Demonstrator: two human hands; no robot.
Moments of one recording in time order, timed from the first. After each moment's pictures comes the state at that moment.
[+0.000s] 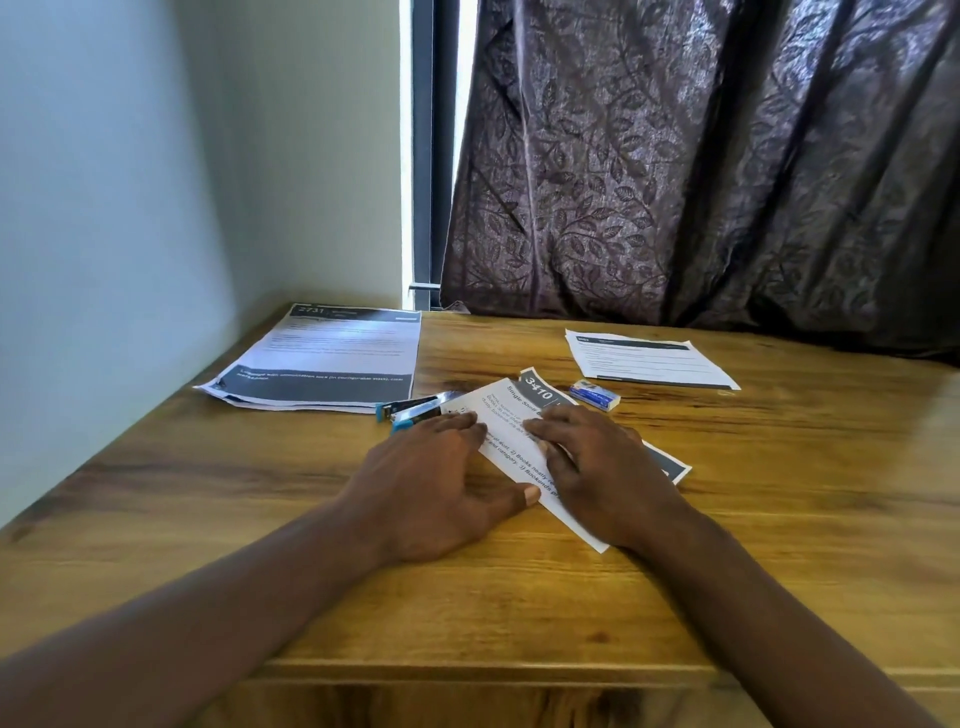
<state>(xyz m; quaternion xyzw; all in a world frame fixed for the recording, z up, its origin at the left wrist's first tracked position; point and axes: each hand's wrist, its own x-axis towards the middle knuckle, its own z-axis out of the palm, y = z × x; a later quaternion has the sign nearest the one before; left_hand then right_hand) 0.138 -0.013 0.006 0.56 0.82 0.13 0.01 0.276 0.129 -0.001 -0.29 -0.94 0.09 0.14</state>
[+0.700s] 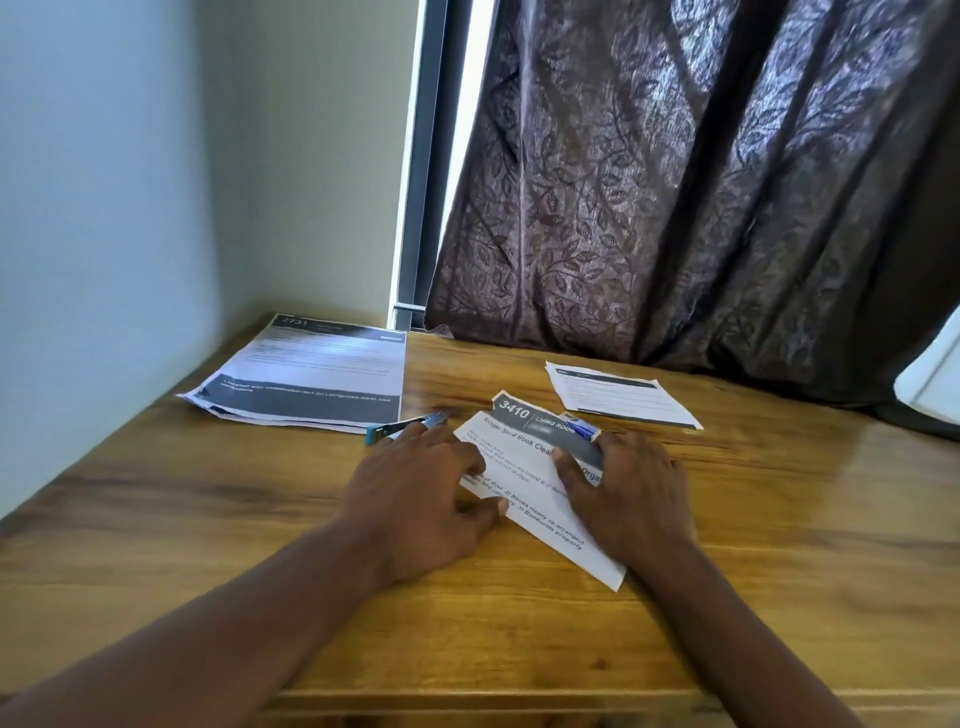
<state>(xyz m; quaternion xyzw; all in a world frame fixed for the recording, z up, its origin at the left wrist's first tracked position) 0.123 -0.017 0.002 0.58 0.78 0.20 -0.08 0.284 0.139 0.000 -0.47 -0.86 -0.04 0.20</state>
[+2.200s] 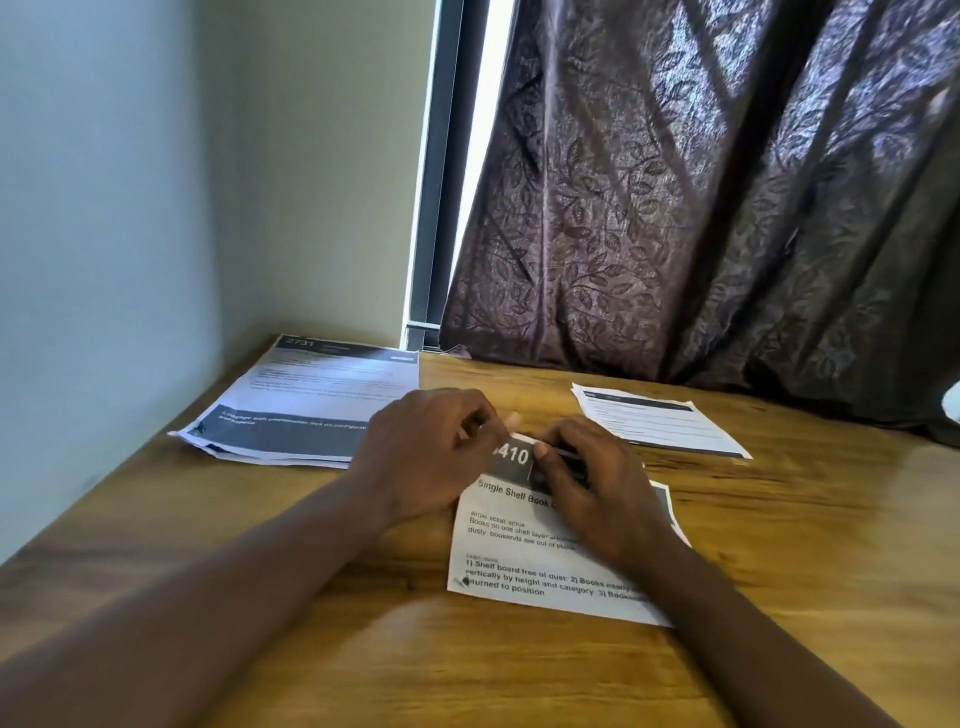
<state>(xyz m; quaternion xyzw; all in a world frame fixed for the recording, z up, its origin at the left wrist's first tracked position) 0.048 0.033 0.019 0.58 0.72 0.37 -0.10 0.215 0.165 -0.004 -0.15 -0.90 0.12 0.39</state>
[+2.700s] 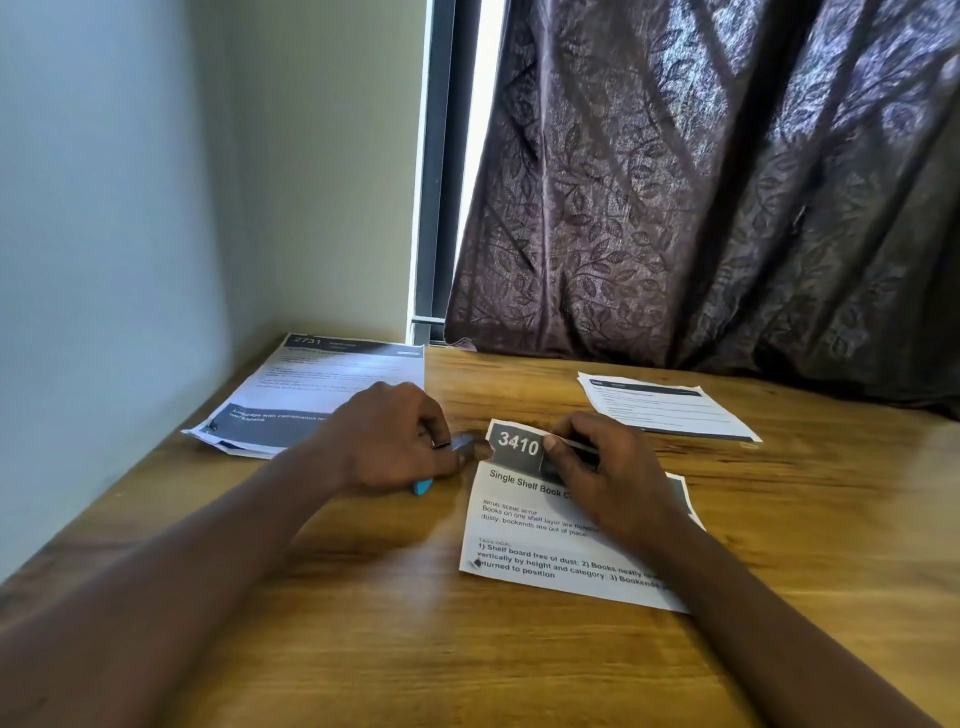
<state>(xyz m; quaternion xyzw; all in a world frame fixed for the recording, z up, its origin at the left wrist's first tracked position) 0.008 0.023 0.026 0.56 0.80 0.24 0.02 0.222 0.170 -0.005 -0.20 -0.89 0.18 0.36</state>
